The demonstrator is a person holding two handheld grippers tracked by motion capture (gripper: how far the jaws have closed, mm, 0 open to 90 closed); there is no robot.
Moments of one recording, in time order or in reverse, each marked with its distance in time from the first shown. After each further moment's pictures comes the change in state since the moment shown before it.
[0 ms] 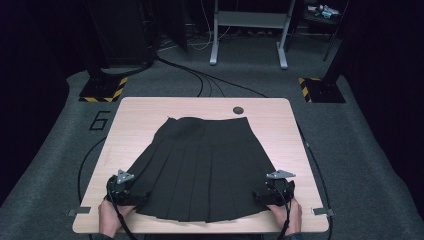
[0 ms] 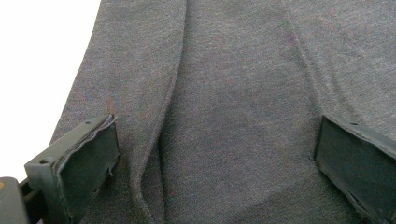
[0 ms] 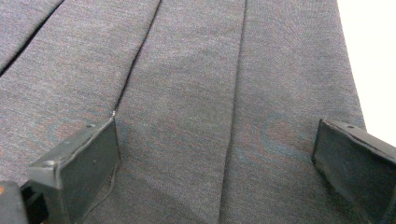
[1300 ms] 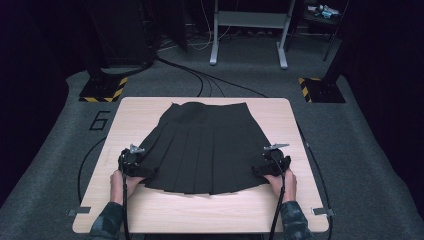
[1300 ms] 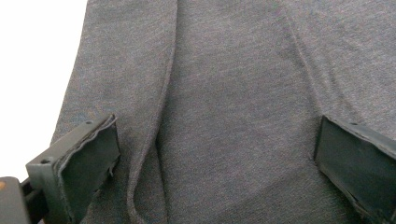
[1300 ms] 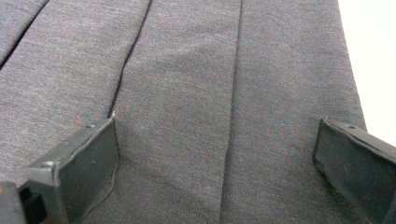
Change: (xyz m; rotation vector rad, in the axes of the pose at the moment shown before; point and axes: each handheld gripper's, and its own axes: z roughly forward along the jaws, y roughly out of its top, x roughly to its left) left arm 0.029 0.071 0.060 0.051 -0.025 0.028; right arm -0.042 0.071 0.052 0.055 -0.017 0.029
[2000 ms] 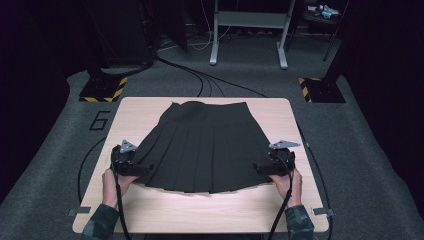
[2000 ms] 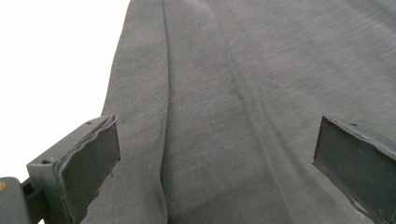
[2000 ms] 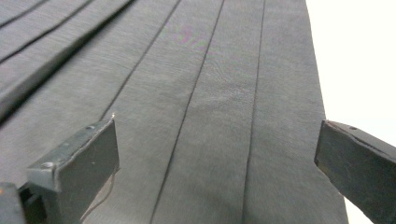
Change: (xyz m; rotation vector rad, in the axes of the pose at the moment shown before) left arm -0.012 0.010 -0.065 -0.128 -0.019 0.036; right arm 0.012 0.007 -0.065 -0.163 0.073 -0.064
